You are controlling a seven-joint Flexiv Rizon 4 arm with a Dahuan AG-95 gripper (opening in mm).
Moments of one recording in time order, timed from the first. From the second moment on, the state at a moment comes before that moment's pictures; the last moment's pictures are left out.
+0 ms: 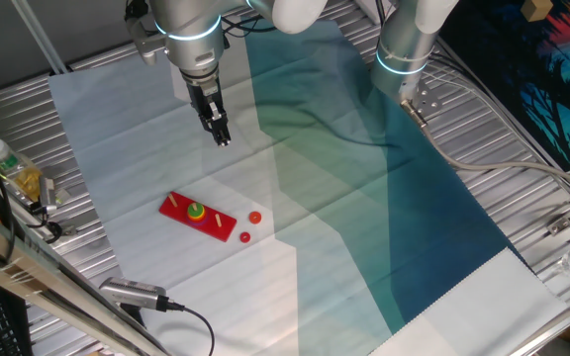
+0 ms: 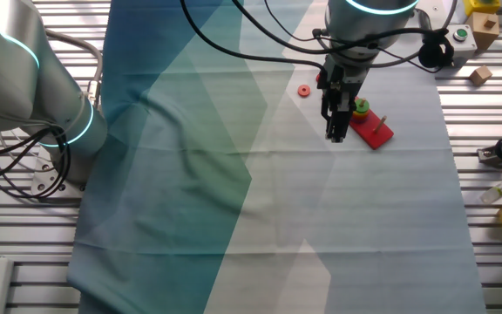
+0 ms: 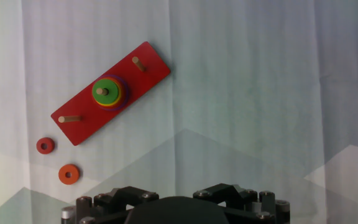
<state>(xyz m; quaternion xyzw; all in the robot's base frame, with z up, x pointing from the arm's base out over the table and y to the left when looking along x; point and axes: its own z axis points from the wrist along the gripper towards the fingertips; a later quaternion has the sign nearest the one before) 0.500 0.000 0.170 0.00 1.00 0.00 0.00</state>
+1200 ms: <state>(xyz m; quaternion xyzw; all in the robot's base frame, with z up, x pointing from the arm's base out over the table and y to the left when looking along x) 0.498 0.004 0.181 -0.17 0.99 -0.01 0.00</state>
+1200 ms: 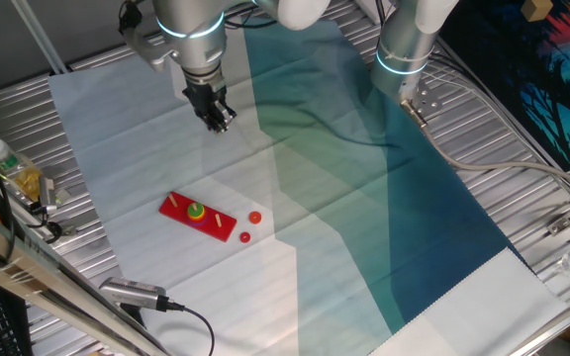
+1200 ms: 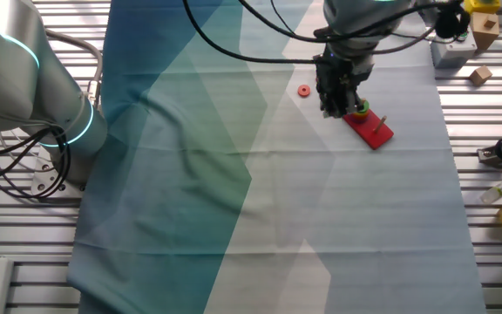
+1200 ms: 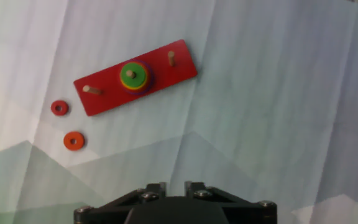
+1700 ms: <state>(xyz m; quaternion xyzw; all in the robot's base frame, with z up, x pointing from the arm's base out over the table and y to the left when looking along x) 0.502 0.021 0.175 -0.18 0.98 -0.01 -0.01</state>
